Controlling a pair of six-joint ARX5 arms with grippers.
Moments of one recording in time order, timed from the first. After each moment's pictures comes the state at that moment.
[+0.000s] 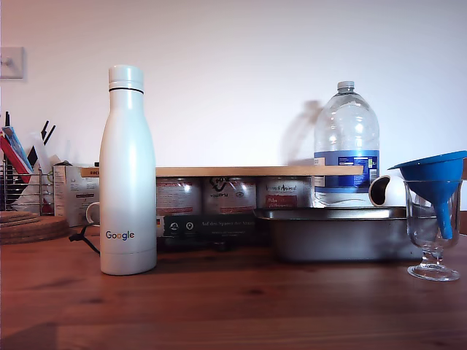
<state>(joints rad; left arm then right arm) -0.11 0.00 0.07 -0.33 0.11 -0.15 -0.01 0.01 0.07 -0.36 -0.26 0.10</state>
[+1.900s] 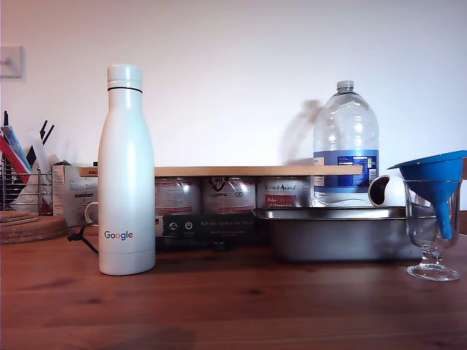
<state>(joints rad) -0.26 0.00 0.07 -0.13 0.29 -0.15 0.15 0.01 0.07 -0.28 -0.39 0.21</state>
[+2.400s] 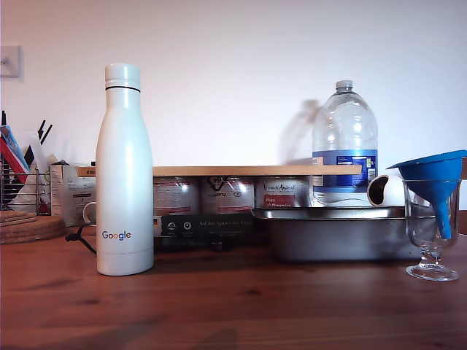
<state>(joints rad) -0.26 0.08 0.07 0.00 0.24 -0.15 0.19 0.01 0.07 -0.26 -0.41 0.16</state>
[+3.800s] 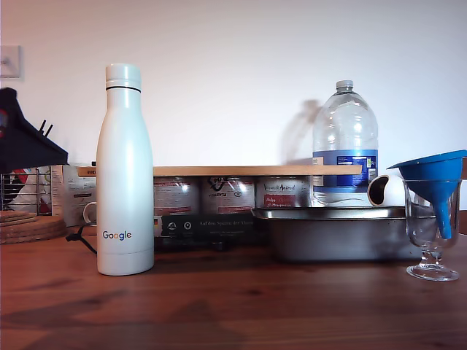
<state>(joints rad) -0.29 0.98 0.06 0.75 0.16 -0.10 0.20 0.01 0.07 -0.36 -0.36 0.16</state>
